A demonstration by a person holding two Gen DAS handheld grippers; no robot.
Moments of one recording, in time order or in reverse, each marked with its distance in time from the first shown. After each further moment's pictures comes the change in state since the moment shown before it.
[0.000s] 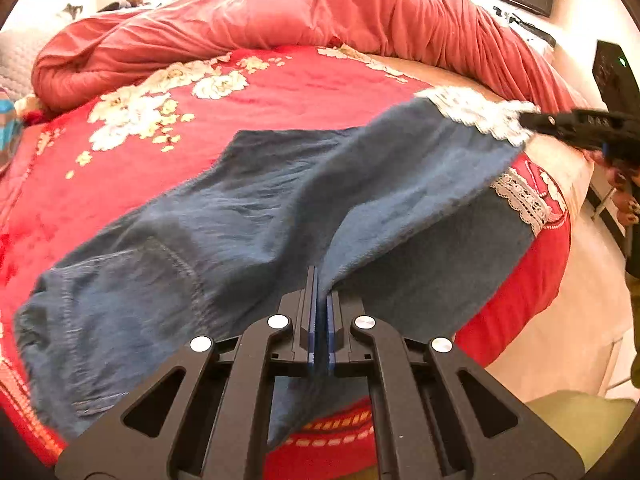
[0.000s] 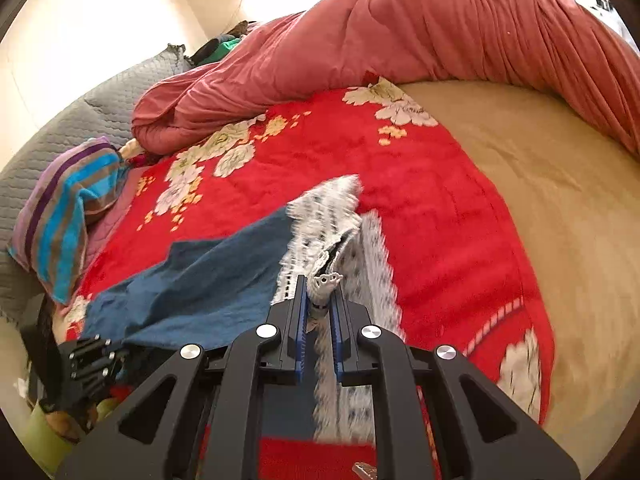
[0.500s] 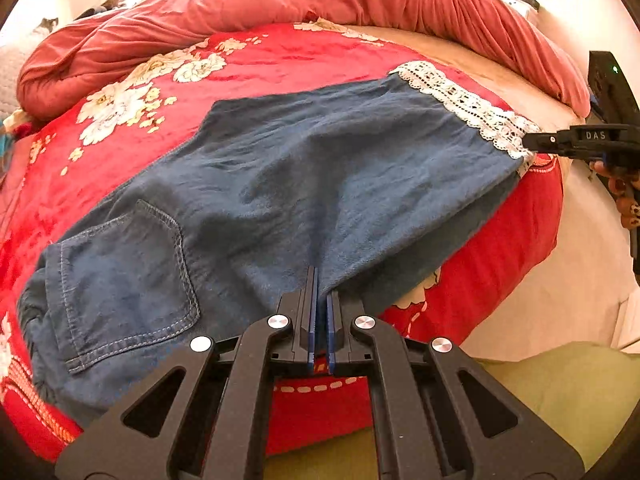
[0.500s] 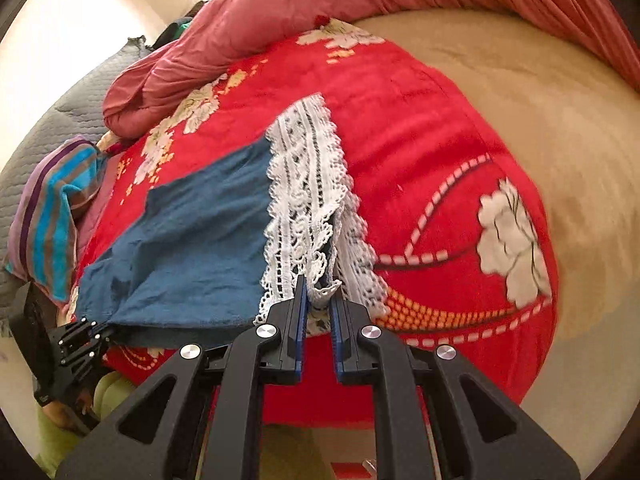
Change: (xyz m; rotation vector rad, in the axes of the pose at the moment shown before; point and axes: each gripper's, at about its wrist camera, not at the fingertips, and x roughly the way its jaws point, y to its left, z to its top) left arm -0.001 -0.016 -0.022 0.093 0.094 -0.004; right arm -0.001 -0.031 -0.066 0.169 0.131 -0.034
